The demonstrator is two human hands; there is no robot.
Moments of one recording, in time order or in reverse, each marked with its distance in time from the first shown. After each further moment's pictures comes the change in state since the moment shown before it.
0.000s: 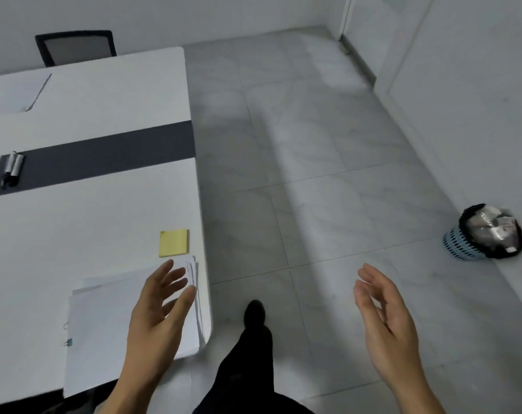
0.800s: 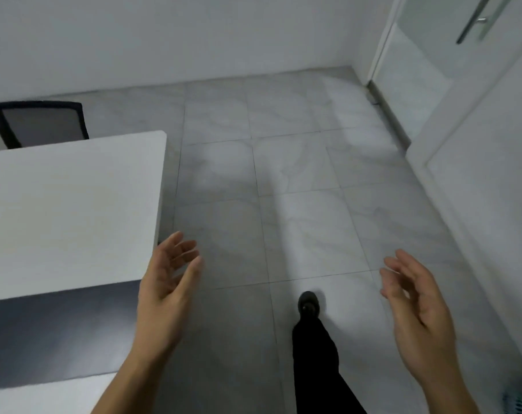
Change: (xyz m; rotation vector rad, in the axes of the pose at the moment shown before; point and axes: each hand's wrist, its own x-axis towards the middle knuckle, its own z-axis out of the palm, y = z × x) left_hand 0.577 0.212 0.233 -0.133 0.069 0.126; right_hand 0.631 -0.170 0.106 0.028 0.051 -0.146
